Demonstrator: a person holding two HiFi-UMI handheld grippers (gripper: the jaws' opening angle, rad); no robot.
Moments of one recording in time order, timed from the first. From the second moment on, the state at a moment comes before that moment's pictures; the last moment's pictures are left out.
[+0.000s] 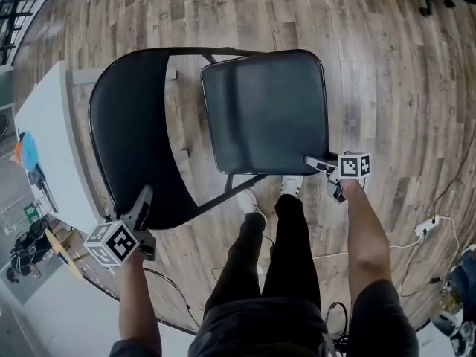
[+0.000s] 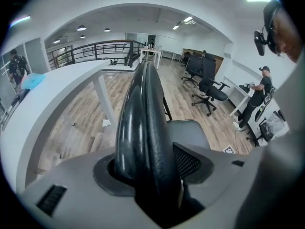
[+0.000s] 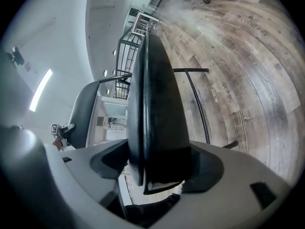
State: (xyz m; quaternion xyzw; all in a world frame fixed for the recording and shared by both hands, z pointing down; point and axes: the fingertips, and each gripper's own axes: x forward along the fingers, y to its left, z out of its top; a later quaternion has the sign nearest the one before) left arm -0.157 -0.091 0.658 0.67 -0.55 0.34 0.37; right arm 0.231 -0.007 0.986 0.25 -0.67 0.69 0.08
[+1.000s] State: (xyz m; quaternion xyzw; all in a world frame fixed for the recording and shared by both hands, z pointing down) left arm -0.209 -0.093 0.498 0.72 -0.55 0.27 0.33; right arm 0.034 -0.001 0.724 0.16 -0.78 0.61 0.08
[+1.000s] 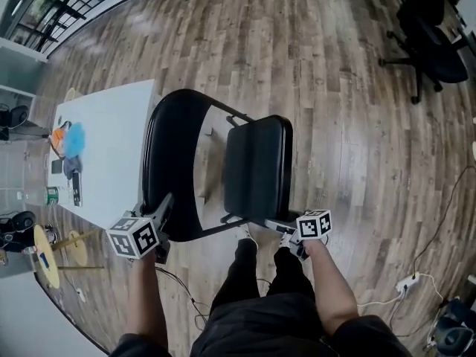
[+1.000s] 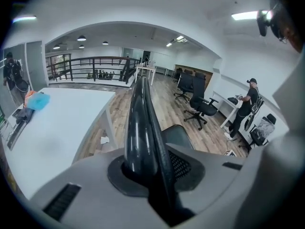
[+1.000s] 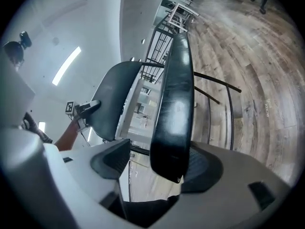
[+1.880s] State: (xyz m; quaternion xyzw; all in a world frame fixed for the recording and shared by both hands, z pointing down) left arm -0.358 -0.087 0.450 0.71 -0.55 0.26 0.35; right arm -0.290 0.009 0.608 0.04 -0.83 0.52 0.17
